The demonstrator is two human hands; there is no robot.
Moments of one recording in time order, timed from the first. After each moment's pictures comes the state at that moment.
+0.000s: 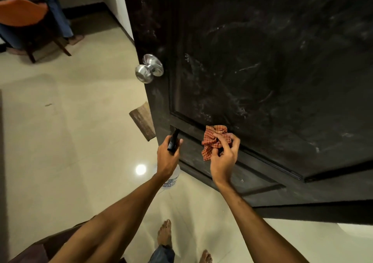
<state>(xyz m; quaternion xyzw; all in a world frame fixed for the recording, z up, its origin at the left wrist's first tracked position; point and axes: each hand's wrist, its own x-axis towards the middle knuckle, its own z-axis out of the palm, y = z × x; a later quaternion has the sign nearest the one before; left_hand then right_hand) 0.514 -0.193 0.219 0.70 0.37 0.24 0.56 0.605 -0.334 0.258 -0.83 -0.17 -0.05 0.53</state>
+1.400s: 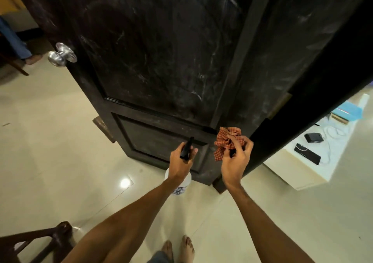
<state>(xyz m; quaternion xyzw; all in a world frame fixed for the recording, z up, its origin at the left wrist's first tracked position) 0.562 -0.519 0.234 0.72 0.26 0.18 0.61 0.641 -0.667 0.270 -0.83 -0.10 -0.15 0.53</state>
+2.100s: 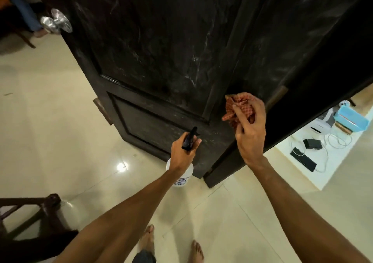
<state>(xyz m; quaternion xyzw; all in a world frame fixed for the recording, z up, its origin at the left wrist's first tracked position) 0.575 -0.582 0.236 0.70 0.26 0.21 0.63 0.716 -0.736 0.322 -0.83 -0.37 -0.31 0.27</state>
